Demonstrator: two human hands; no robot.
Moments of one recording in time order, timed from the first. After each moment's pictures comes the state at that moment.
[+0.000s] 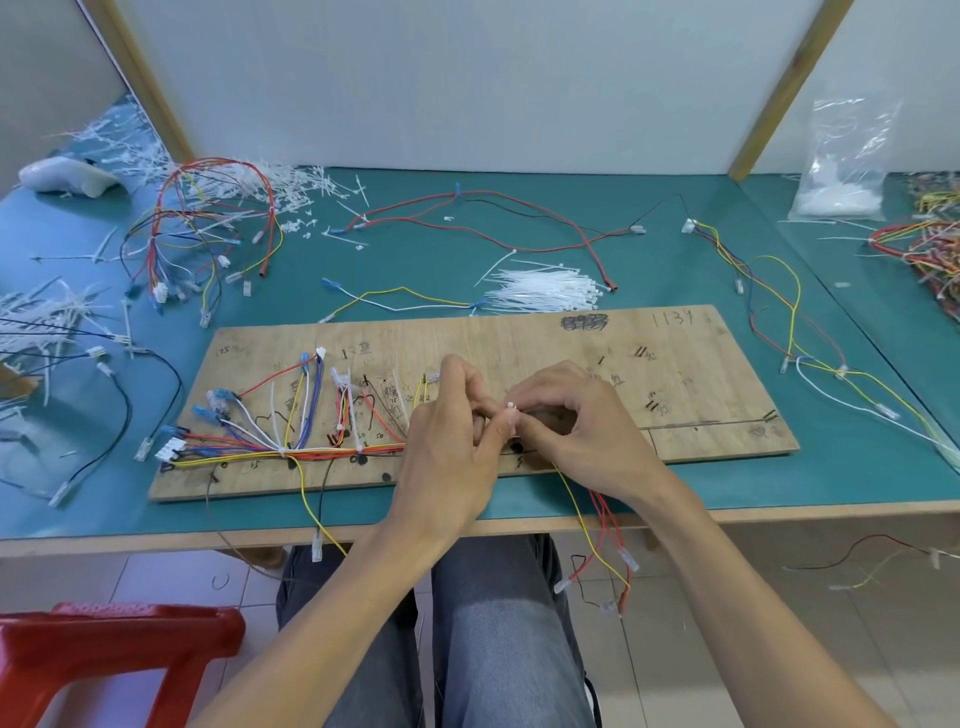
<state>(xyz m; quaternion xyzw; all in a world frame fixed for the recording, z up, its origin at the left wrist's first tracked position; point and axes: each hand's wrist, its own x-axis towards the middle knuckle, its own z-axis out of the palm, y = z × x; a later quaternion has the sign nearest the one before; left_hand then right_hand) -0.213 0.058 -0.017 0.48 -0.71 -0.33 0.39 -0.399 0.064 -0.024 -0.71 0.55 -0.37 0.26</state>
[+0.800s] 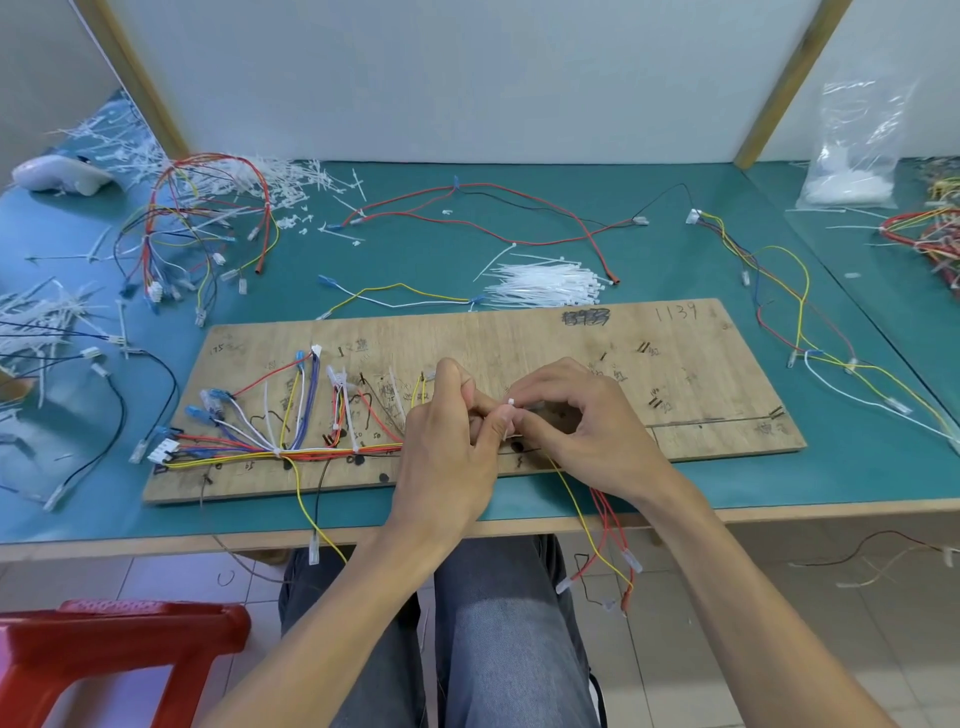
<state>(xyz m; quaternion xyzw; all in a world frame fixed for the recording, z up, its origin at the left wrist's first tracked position) -0.218 0.059 -0.017 0.50 -0.70 -0.31 0.41 -0.401 0.062 -0.027 -0.71 0.53 -0.38 0.25</state>
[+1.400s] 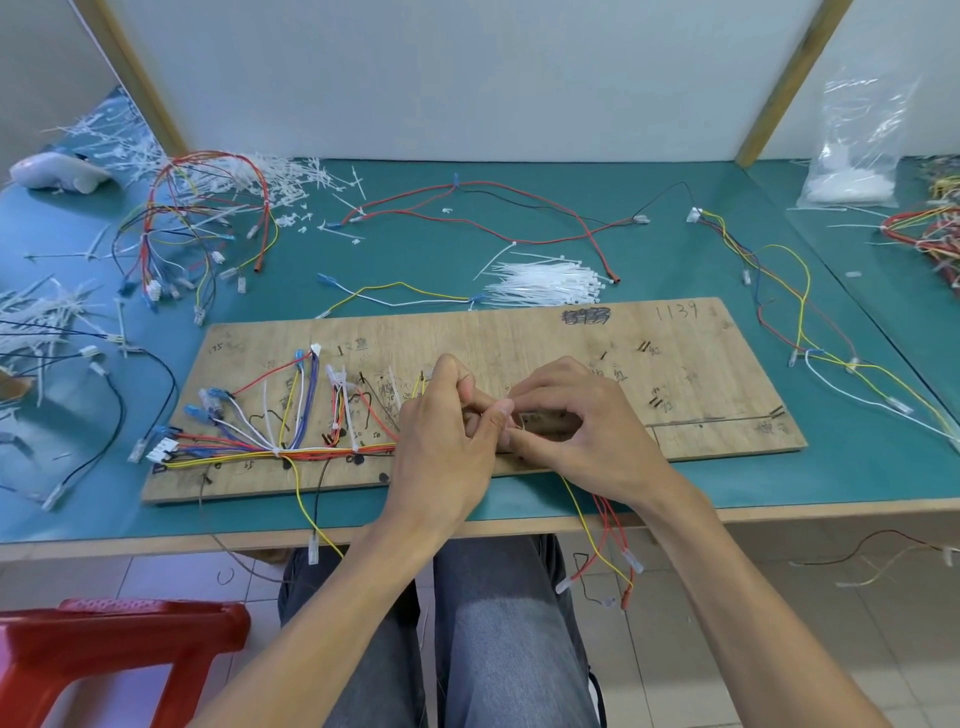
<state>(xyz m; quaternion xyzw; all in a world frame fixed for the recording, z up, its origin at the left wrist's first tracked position) -0.213 0.056 -0.009 0.52 -0.67 -0.36 0.38 -0.403 0.063 -0.028 -0.74 0.52 -0.37 0.21</state>
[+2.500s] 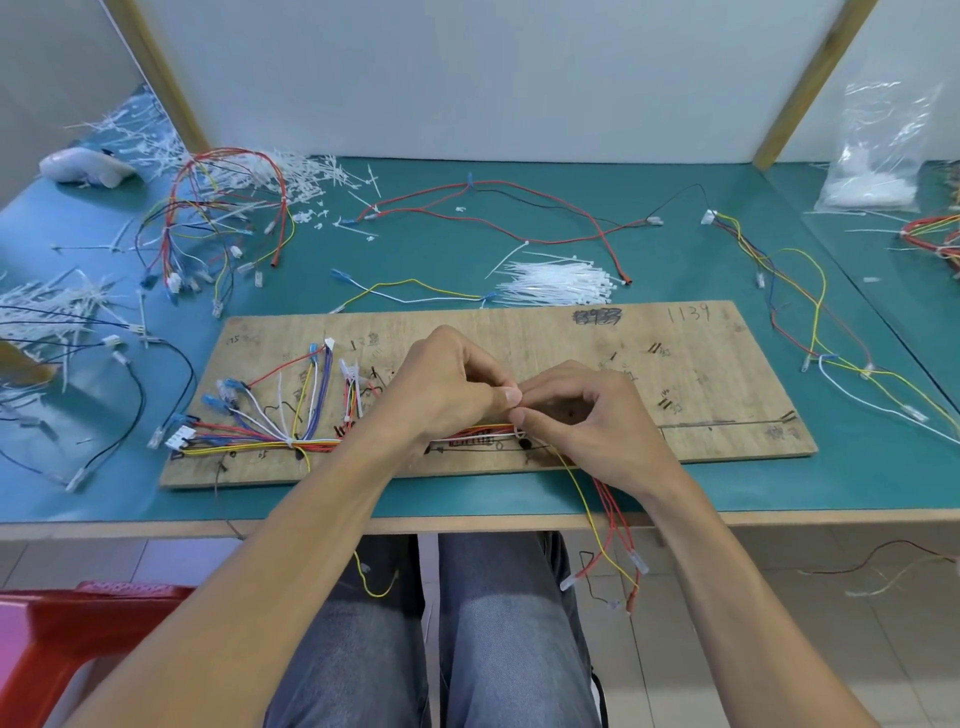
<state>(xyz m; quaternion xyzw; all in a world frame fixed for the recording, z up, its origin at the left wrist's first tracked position) -0.205 -0.001 0.023 0.52 -0.71 -0.44 0.19 -0.402 0.060 -0.025 -0.67 0.53 -0.41 0.32</state>
